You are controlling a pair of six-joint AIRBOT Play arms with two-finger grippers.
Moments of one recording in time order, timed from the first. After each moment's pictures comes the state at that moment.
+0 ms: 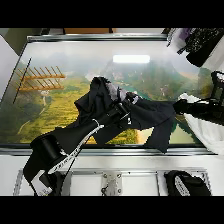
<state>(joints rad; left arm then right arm) -0.89 -1.84 1.51 1.78 -1.20 -1.89 -0.13 -0.74 0.90 -1.32 1.09 1.57</state>
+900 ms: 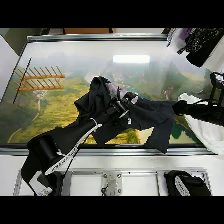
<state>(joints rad) -0.86 -1.80 1.51 1.73 -1.22 -1.91 -0.12 -0.74 0.89 -1.32 1.11 1.57</state>
